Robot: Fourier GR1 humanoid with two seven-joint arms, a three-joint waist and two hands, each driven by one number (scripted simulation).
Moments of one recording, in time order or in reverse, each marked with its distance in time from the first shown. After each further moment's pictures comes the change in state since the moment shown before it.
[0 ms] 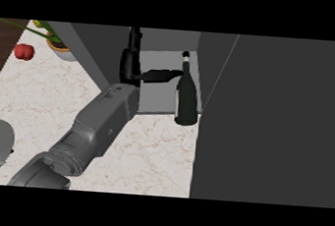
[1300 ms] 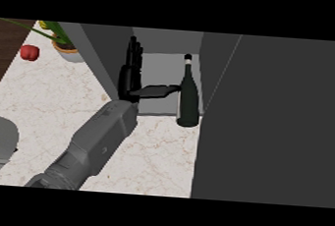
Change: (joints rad) left arm 0.203 0.002 -0.260 -0.226 0.270 -0.070 -0.001; right arm -0.026 0.000 0.033 -0.004 0.016 -0.045 0.039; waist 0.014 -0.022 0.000
